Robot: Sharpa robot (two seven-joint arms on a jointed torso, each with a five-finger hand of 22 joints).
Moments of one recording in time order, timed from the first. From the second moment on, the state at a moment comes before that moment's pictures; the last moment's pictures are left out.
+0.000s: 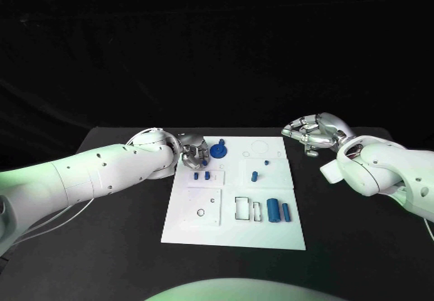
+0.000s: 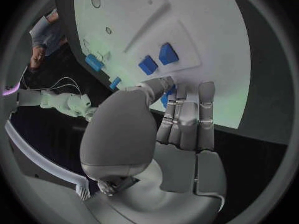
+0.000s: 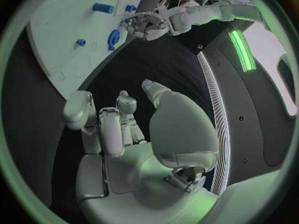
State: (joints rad) left arm 1.14 -0.69 -0.01 1.23 -1.37 -0.03 -0.11; left_hand 1.42 -0.22 0.59 0.05 0.25 0.87 0.16 0.40 0.24 0.95 0.10 0.58 0.15 1.33 0.02 1.41 0.85 0.17 1.01 0.12 1.14 0.72; right arm 1.26 -0.84 -0.12 1.44 -0.59 -0.37 0.13; right_hand 1.16 -0.14 0.35 0.18 0.23 0.78 0.16 0.37 0.52 1.18 0.07 1.10 1.03 1.46 0.01 1.41 1.27 0.10 1.31 0.10 1.11 1.24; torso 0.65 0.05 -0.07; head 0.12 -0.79
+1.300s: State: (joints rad) left arm 1.14 -0.74 -0.01 1.23 -1.35 -0.06 -0.11; left_hand 1.42 -0.21 0.63 0.01 0.25 0.85 0.18 0.35 0.23 0.88 0.12 0.60 0.17 1.28 0.04 1.38 0.76 0.17 0.98 0.13 1.13 0.68; right arm 1.26 -0.85 -0.12 1.43 -0.61 -0.37 0.13; right_hand 1.29 -0.12 0.44 0.14 0.18 0.77 0.16 0.38 0.52 0.98 0.07 0.74 0.69 1.45 -0.01 1.31 1.14 0.12 1.25 0.10 0.95 1.15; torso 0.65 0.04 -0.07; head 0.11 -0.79
